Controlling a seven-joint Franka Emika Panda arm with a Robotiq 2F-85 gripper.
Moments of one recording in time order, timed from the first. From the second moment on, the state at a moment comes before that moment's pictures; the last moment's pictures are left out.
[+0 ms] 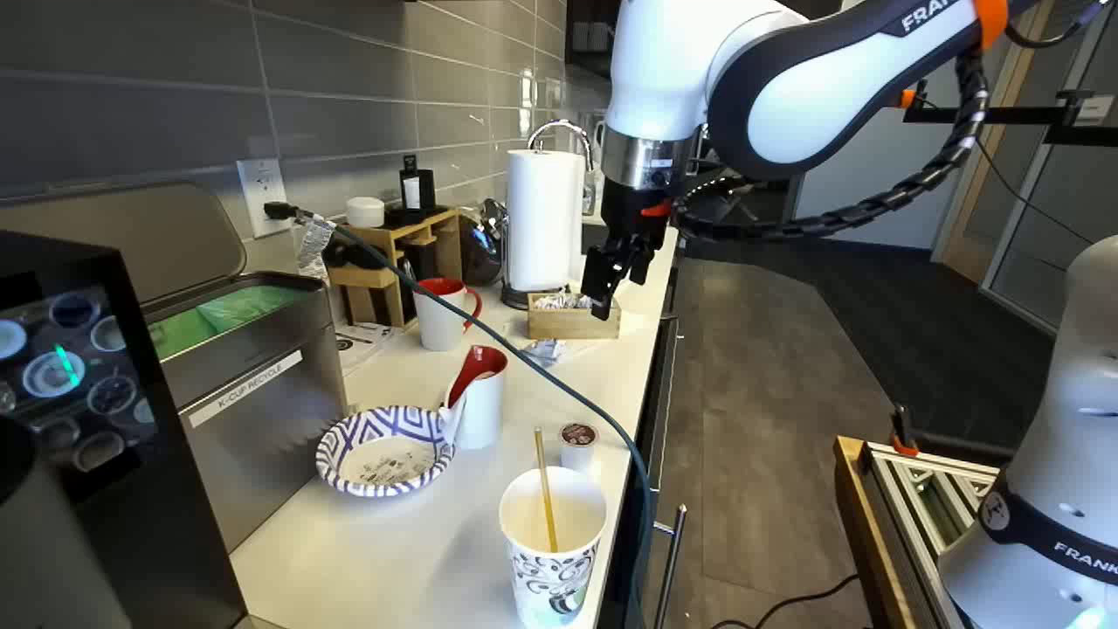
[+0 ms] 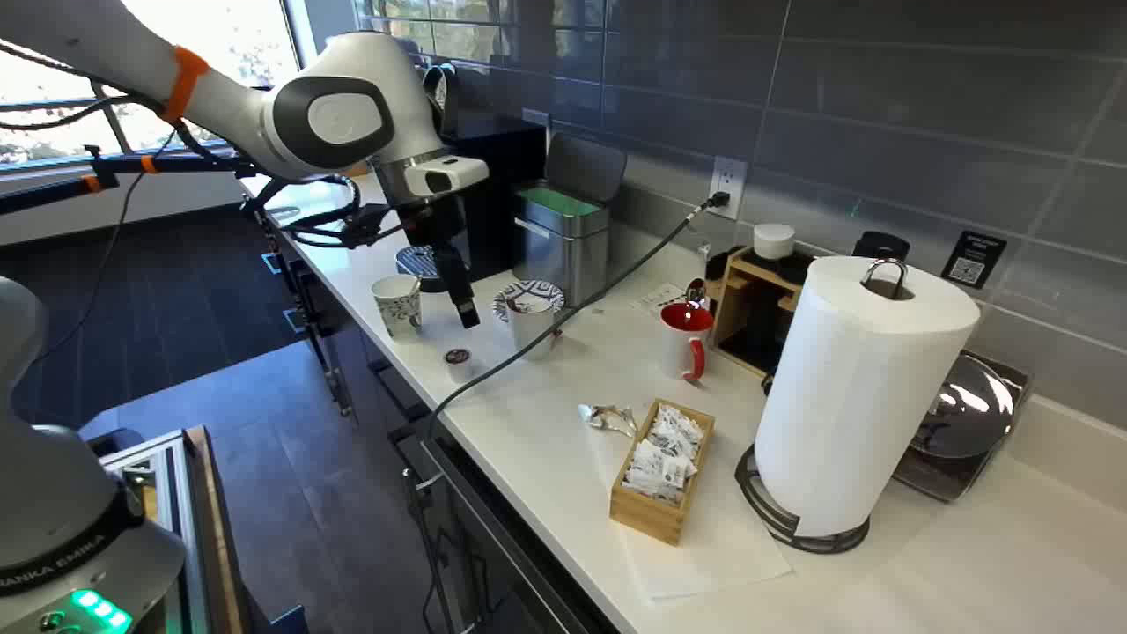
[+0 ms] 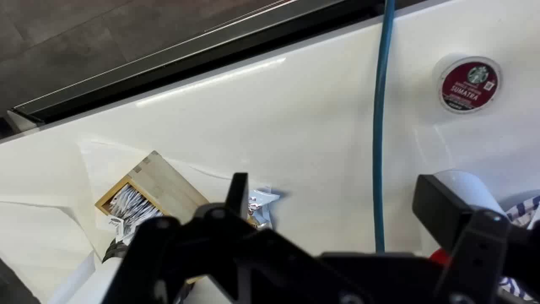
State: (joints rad) arm -0.20 -0.29 0.15 -2.48 -0.34 2.32 0.45
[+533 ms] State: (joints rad) arm -0.09 -0.28 0.10 -2.50 -0.19 2.33 0.33
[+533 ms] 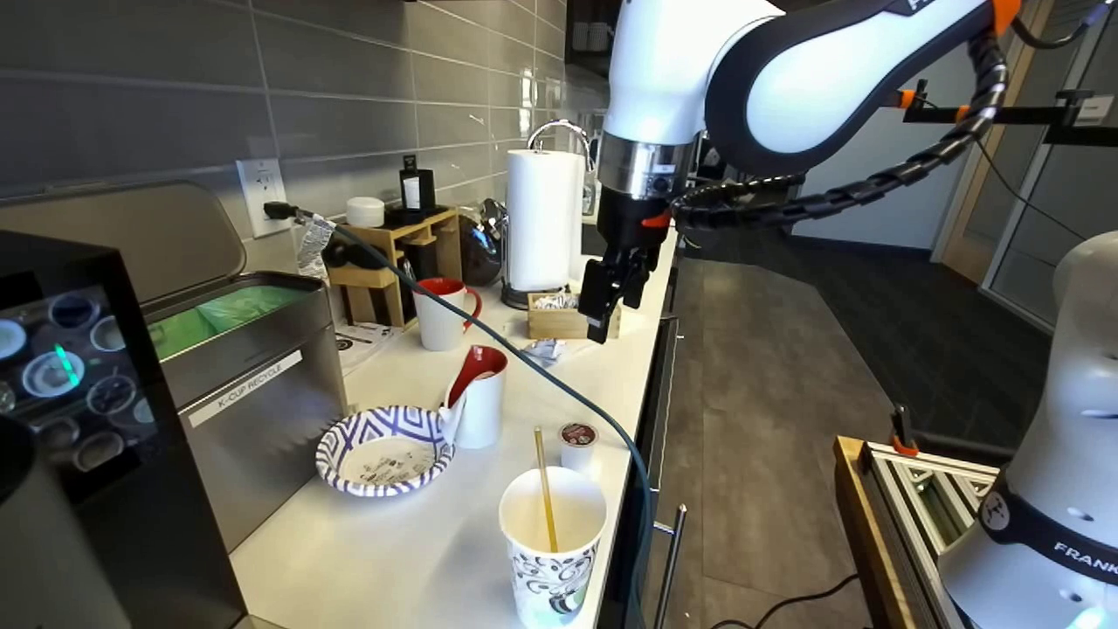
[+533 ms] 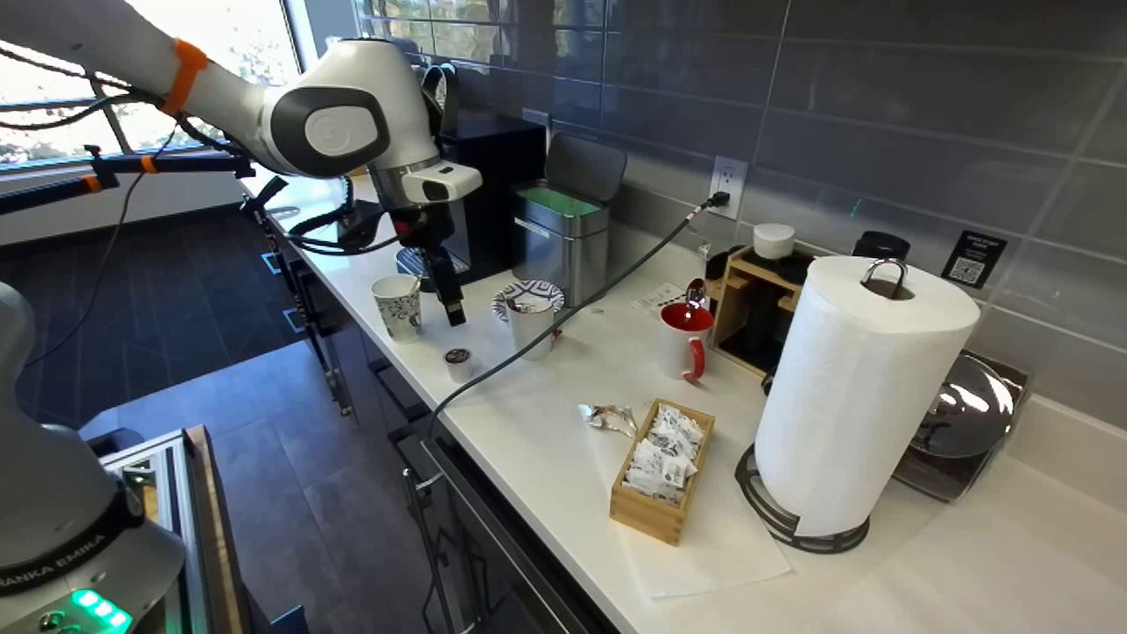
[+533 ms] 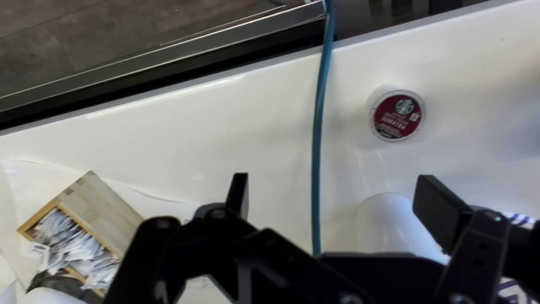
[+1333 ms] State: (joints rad) arm -0.02 -0.12 0.08 -2.57 -0.13 2.61 0.13
